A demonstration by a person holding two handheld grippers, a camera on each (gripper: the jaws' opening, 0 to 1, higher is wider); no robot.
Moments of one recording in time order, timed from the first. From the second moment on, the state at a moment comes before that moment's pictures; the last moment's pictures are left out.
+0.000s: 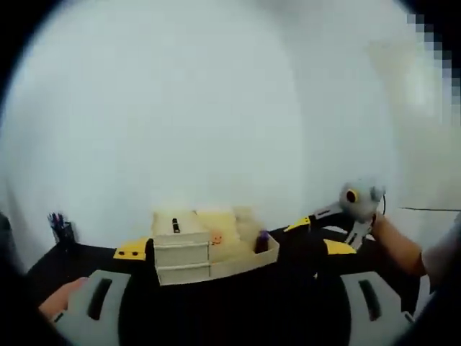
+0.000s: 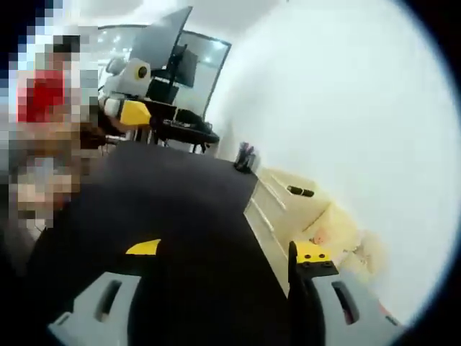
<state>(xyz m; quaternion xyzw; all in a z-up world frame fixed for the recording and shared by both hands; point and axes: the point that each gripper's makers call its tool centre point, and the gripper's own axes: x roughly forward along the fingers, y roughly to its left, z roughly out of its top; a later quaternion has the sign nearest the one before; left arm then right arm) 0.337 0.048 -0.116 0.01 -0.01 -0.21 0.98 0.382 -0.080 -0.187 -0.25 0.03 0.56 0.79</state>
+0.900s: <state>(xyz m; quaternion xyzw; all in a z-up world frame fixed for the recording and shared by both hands) 0.387 0.076 -0.158 -0.04 -0.07 -0.23 0.97 0.397 -0.109 -0.158 -0.26 0.01 0.52 0.81</state>
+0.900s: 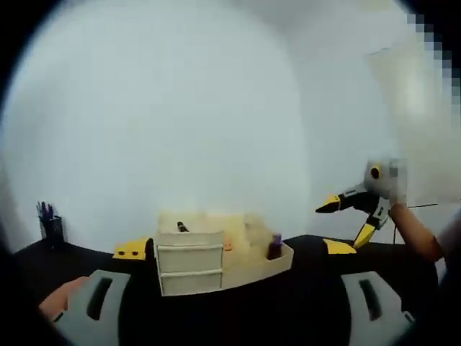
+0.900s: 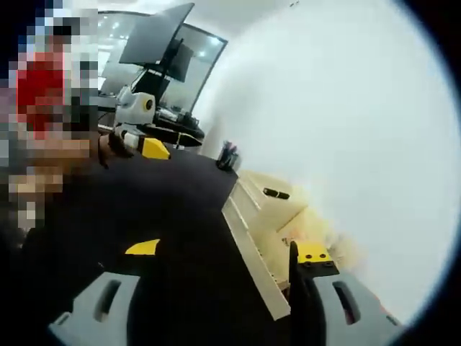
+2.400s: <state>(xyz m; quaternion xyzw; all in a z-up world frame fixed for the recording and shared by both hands) 0.339 0.074 -0.208 0.07 0.03 -0.36 0.93 0.395 -0.155 -0.177 -0.28 0.09 0.43 0.85</state>
